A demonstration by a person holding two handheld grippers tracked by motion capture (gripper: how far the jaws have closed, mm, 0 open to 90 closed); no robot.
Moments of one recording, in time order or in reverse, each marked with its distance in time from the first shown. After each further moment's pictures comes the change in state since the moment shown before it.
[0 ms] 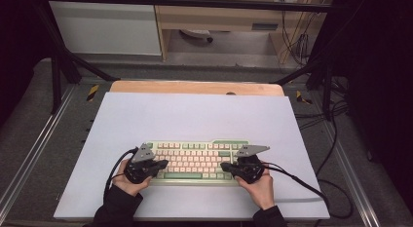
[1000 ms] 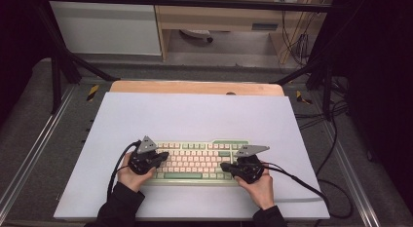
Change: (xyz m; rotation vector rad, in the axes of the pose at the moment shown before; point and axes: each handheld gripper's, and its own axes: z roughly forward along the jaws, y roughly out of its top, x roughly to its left) left arm 0.014 0.009 0.022 0.011 0.068 -0.034; right arm 0.000 0.000 0.001 0.003 0.003 -0.002
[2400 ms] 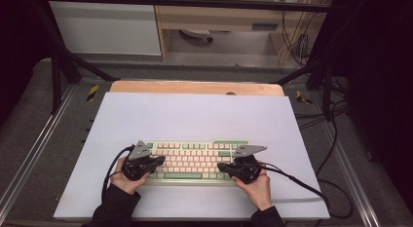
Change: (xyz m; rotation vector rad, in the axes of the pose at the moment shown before) left arm -0.003 -0.012 -0.025 -0.032 -0.036 0.011; right arm 0.008 0.005 0.004 -0.012 0.019 -0.006
